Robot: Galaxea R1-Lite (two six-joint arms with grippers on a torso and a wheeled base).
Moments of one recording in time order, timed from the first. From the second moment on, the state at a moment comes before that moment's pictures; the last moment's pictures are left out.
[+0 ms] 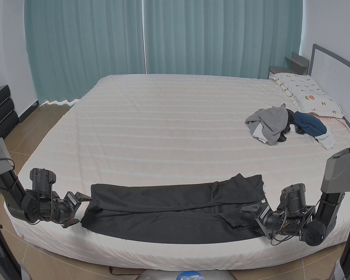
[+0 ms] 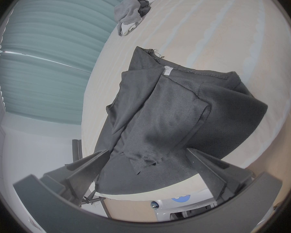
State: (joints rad) left arm 0.09 2.03 -0.45 -0.69 -0.29 -0.89; right arm 0.37 2.16 -0.28 -1.18 0.10 1.17
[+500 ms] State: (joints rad) left arm 0.09 2.03 -0.45 -0.69 -0.29 -0.89; right arm 0.37 2.17 -0.27 -1.20 0.09 1.17
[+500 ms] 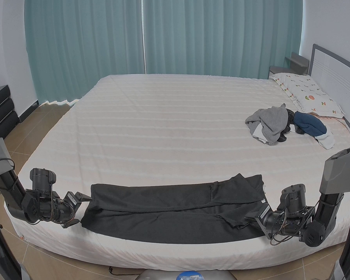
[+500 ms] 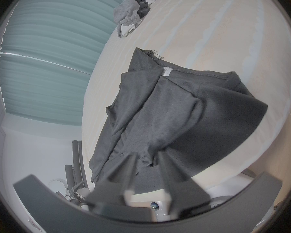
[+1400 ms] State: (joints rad) left arm 0.09 2.03 -0.45 -0.69 -0.29 -0.89; right arm 0.40 2.12 -0.19 -1.17 0.10 1.07
